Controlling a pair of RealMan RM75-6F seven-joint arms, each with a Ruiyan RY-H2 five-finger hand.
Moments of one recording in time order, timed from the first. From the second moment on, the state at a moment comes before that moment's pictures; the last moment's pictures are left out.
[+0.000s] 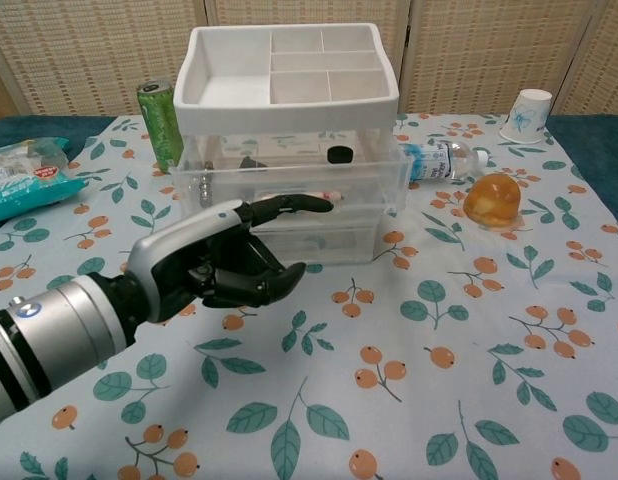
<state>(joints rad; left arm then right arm) -0.61 -1.76 -0.10 -1.55 1.43 1.02 -0.57 0.05 -1.07 0.11 -1.71 -1.41 1.53 -0.20</state>
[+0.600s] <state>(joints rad) -0.57 -1.71 -0.06 -1.60 1.47 1.07 -0.57 0.05 -1.06 0.11 -1.71 -1.42 1.52 -0.20</state>
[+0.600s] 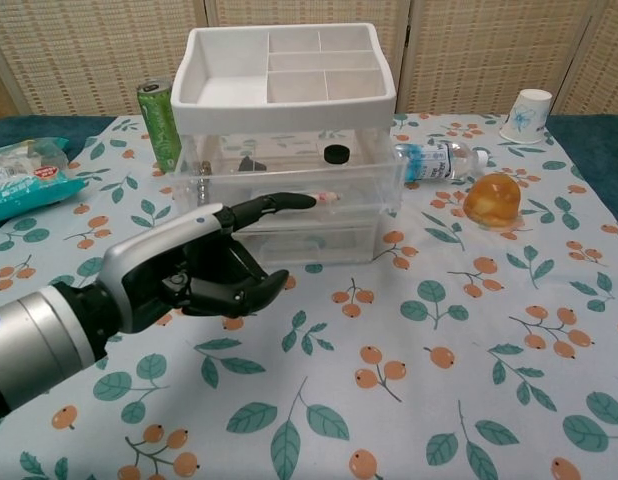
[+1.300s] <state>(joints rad) -0.55 -1.52 -0.04 -1.79 1.52 1.12 -0.38 0.06 -1.07 0.11 -1.69 -1.43 1.51 -0.17</state>
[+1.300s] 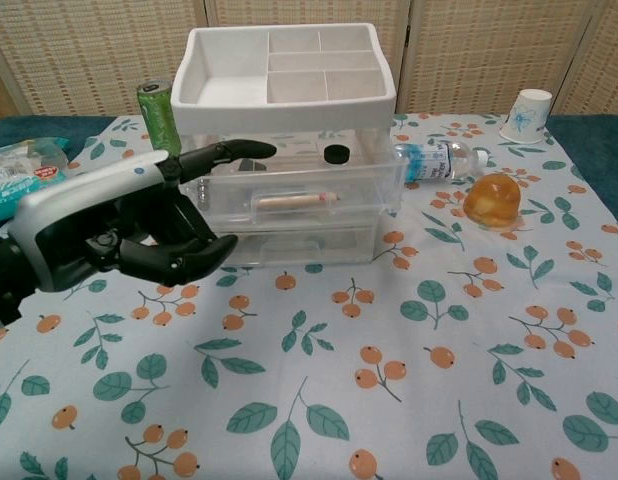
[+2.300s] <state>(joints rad) -0.65 -1.43 -0.14 -1.92 1.21 0.98 0.01 0.06 -1.05 0.12 -1.68 -1.44 1.54 -0.15</state>
